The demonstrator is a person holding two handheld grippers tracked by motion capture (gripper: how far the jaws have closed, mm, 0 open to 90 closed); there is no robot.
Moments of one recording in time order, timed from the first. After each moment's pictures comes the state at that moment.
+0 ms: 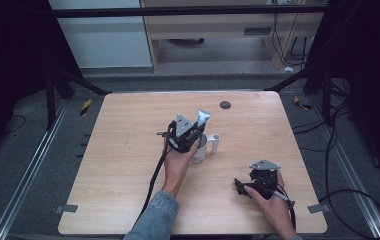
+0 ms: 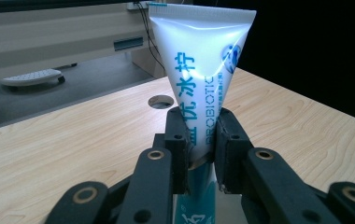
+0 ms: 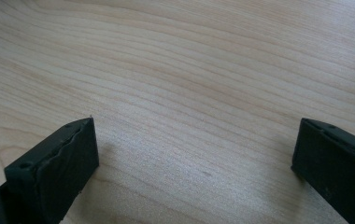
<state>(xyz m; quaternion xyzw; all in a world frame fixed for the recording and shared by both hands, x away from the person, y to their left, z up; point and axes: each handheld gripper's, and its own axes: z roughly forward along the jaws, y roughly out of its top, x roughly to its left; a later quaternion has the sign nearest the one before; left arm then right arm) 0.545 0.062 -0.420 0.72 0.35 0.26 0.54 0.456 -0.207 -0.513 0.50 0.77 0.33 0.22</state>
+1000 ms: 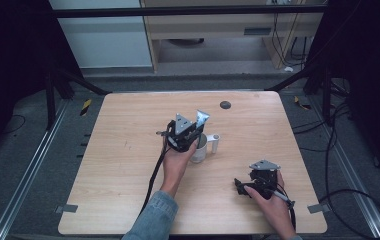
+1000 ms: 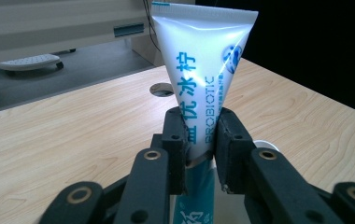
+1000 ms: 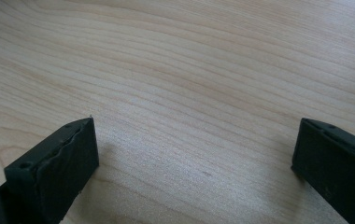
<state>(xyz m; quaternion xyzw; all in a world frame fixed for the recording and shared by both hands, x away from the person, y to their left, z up) 0.549 0.065 -0.422 0.73 0.36 0.25 0.52 0.456 -0.208 -0.513 0.50 0.77 0.33 0.22</state>
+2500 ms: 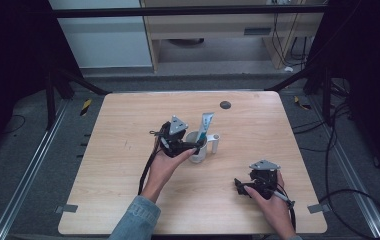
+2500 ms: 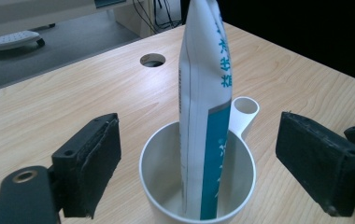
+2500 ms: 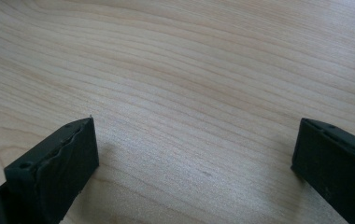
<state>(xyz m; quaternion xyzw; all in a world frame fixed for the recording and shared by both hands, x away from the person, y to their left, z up) 0.533 0.085 -0.406 0.78 0.34 0.21 0.47 0.456 -0.207 -0.513 0.50 0.77 0.33 0.22</state>
